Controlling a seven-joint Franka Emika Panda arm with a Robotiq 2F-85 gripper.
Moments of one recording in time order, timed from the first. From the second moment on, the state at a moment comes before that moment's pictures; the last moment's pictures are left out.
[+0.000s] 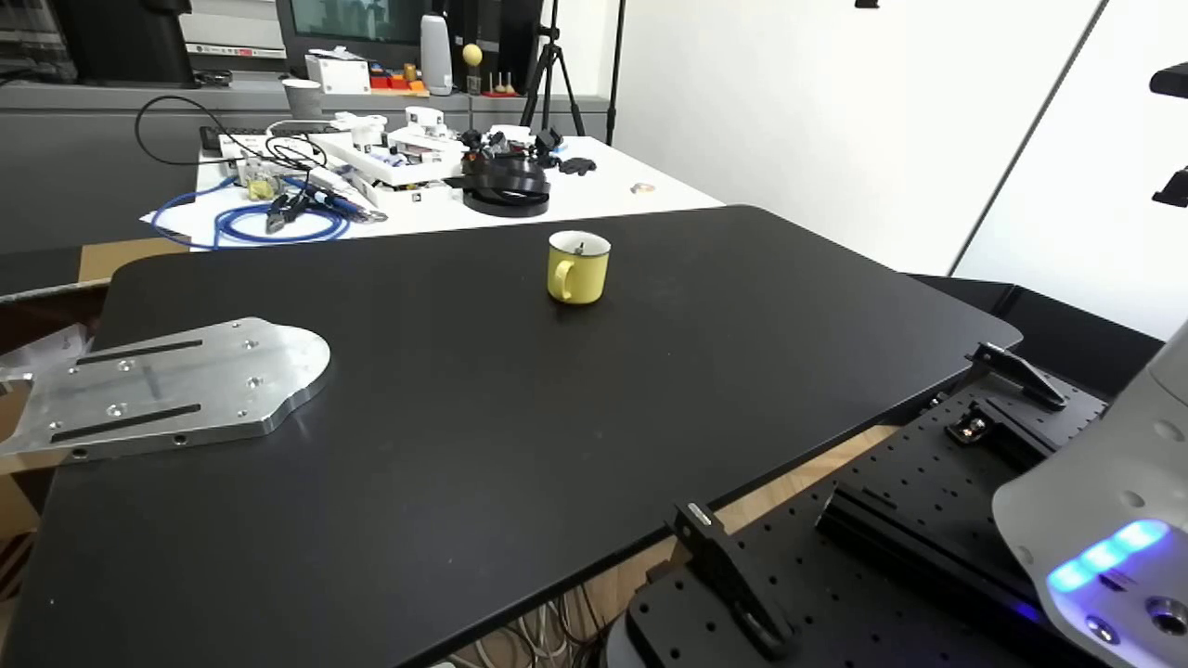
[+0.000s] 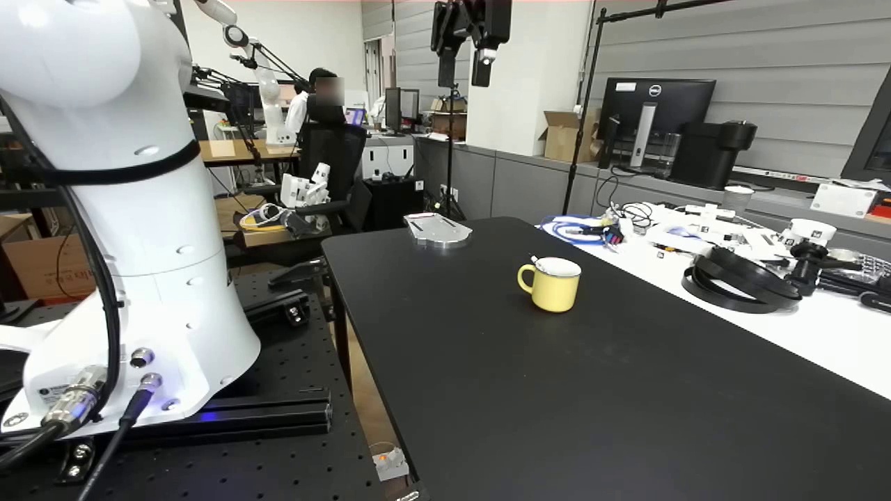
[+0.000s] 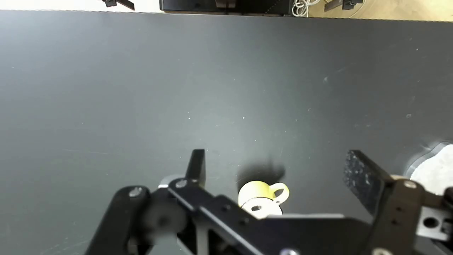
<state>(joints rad) -0.02 -0.59 0.02 -2.51 0.02 1.88 0.00</state>
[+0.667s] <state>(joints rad) -0.02 -0.43 0.02 -2.43 0.02 1.96 -0.02</state>
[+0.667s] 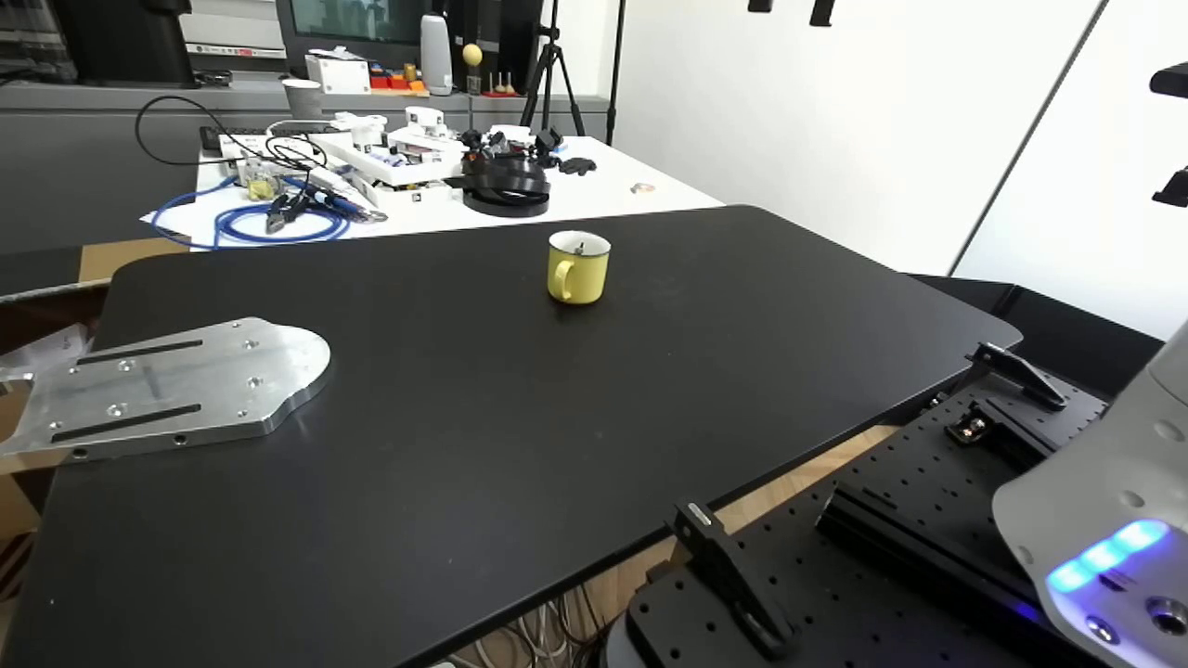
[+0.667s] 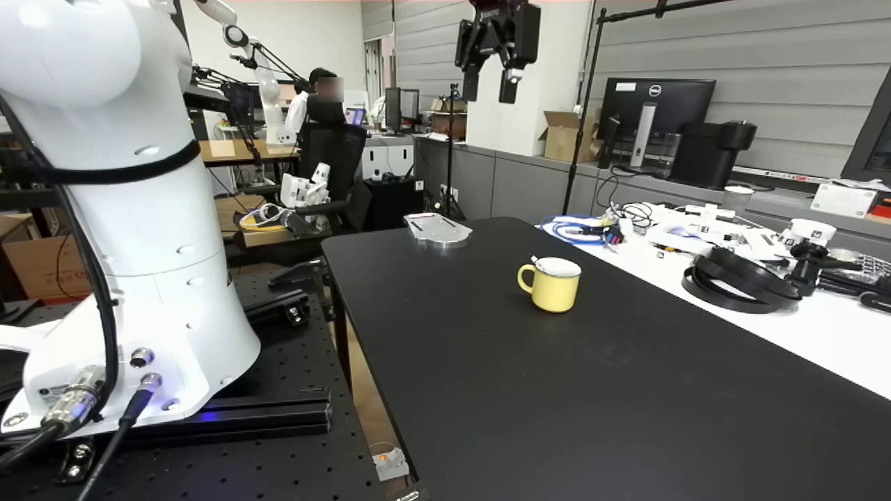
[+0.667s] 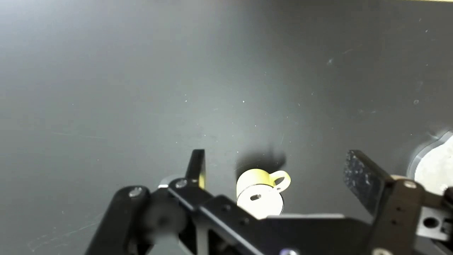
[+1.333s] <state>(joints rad) -0.02 -0.04 0.01 -2.13 -0.03 2.15 0.00</state>
